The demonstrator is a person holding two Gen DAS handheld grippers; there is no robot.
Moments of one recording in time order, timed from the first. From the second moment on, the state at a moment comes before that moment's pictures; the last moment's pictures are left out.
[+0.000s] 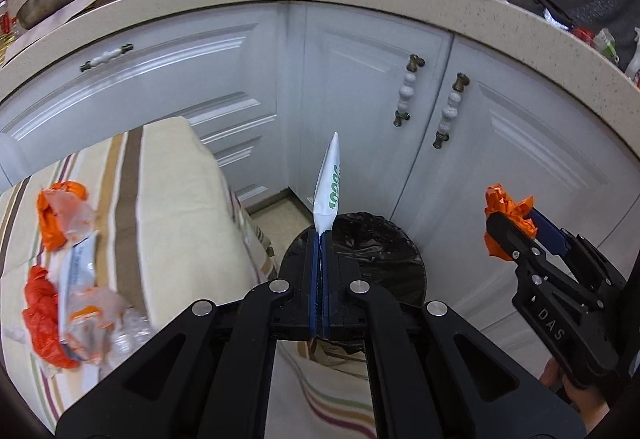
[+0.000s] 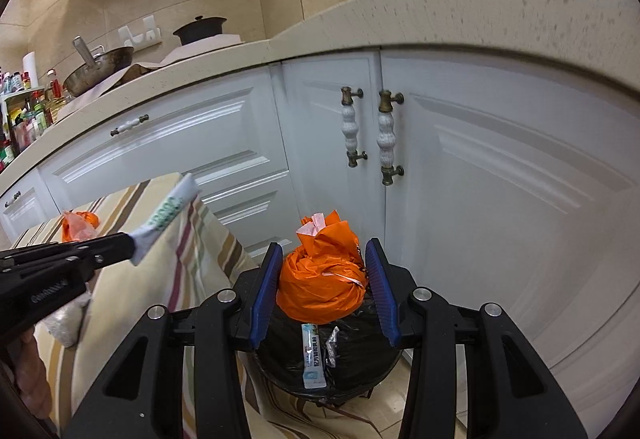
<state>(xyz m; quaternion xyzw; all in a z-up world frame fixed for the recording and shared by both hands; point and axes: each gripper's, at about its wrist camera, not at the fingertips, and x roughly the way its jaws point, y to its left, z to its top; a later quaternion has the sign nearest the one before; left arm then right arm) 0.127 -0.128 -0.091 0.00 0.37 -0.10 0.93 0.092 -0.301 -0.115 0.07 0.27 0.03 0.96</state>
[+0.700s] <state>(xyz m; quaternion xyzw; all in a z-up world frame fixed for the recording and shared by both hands) 0.175 -0.153 -0.131 0.00 0.41 -0.10 0.91 0.131 -0.318 -0.150 0.09 0.29 0.02 0.95</state>
